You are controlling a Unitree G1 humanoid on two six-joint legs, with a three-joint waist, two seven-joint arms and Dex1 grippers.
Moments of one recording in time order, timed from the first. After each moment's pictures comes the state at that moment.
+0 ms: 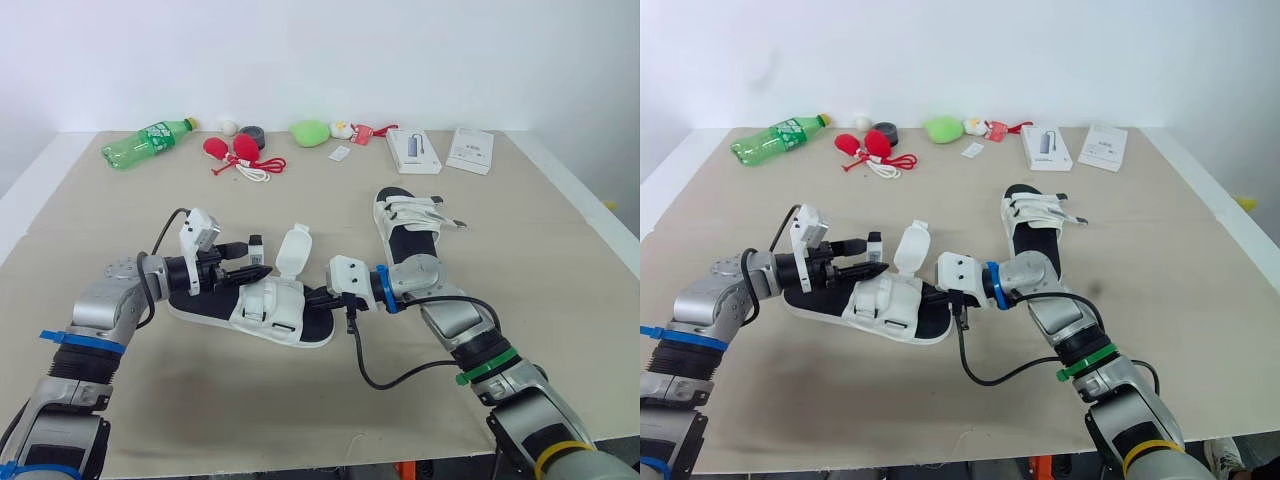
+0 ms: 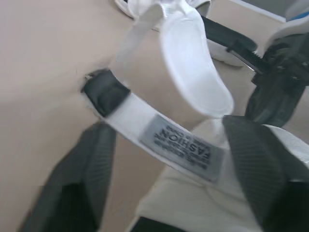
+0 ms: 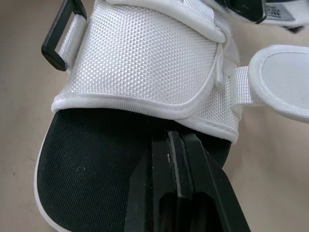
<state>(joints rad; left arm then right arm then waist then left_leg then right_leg) -0.54 0.63 -0.06 0.21 -0.57 0.47 -1.01 -0.66 -0.45 0.43 0.20 0.05 0.10 1.16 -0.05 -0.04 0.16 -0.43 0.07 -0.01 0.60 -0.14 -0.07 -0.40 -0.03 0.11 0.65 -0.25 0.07</state>
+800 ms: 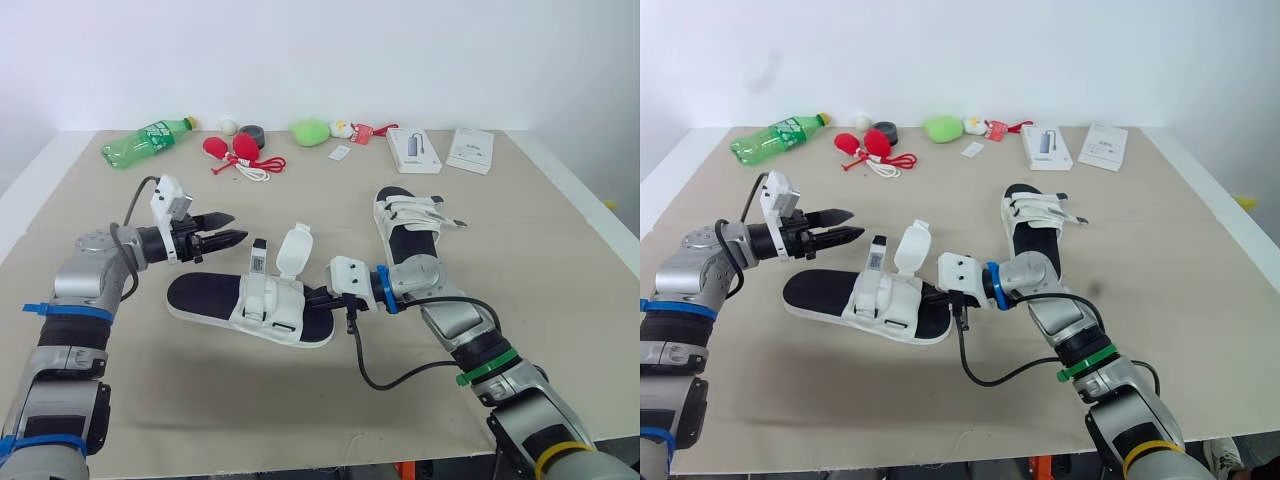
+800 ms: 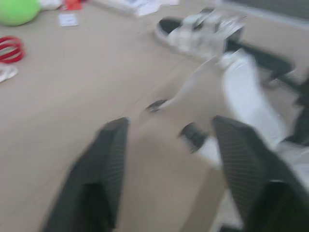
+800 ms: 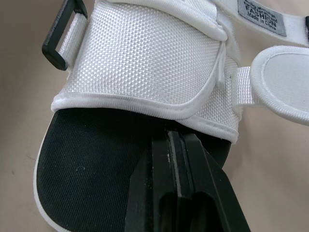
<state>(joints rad) -0.69 0.65 0.03 0.37 -0.50 0.43 -1.14 -0.66 -0.45 0.43 0.20 0.05 0.09 1.15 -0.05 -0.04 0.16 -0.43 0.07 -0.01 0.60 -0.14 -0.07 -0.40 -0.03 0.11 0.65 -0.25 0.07</state>
